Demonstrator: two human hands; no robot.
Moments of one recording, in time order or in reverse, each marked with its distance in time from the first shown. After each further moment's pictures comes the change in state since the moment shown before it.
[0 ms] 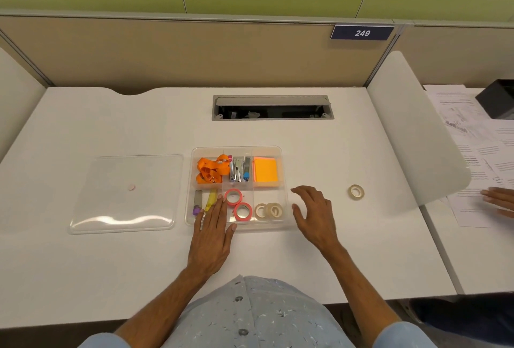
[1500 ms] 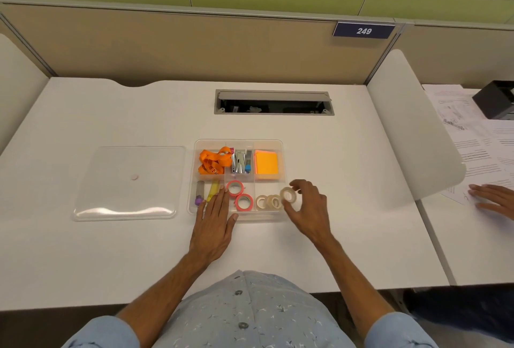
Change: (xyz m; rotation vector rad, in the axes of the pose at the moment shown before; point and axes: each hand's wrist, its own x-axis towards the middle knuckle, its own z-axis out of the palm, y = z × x) left_hand 0.000 0.003 -0.009 0.066 -0.065 0.009; right_hand -0.010 -0.025 -0.002 0.111 0.013 0.063
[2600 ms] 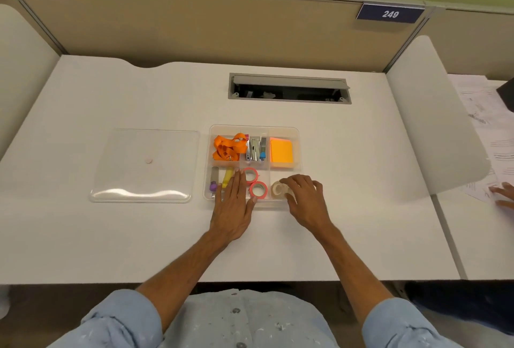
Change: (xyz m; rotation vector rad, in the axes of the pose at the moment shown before) left_hand 0.013 0.010 -0.010 -0.092 -0.045 -0.043; right_hand 0.002 -0.033 0.027 -0.311 -0.189 -0.166
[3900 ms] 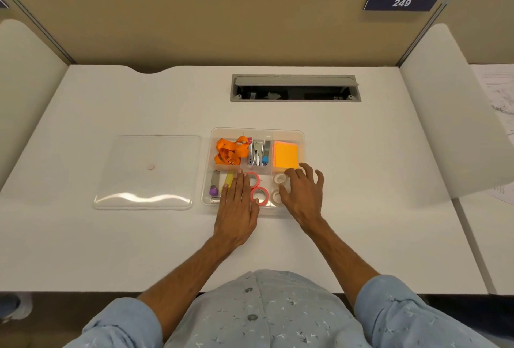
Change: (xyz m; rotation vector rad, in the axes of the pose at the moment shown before) left_hand 0.017 0.004 0.017 0.073 0.028 -0.020; right_hand 0.048 0.001 0.025 -0.072 0.060 0.149
